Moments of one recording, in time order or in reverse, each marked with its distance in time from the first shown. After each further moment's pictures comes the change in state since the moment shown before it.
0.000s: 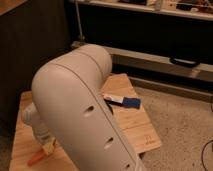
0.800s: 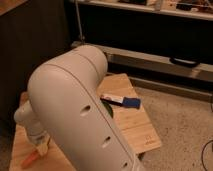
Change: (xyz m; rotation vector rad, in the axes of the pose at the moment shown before) arm -0.025 -0.007 -0.002 0.002 -0.024 -0.082
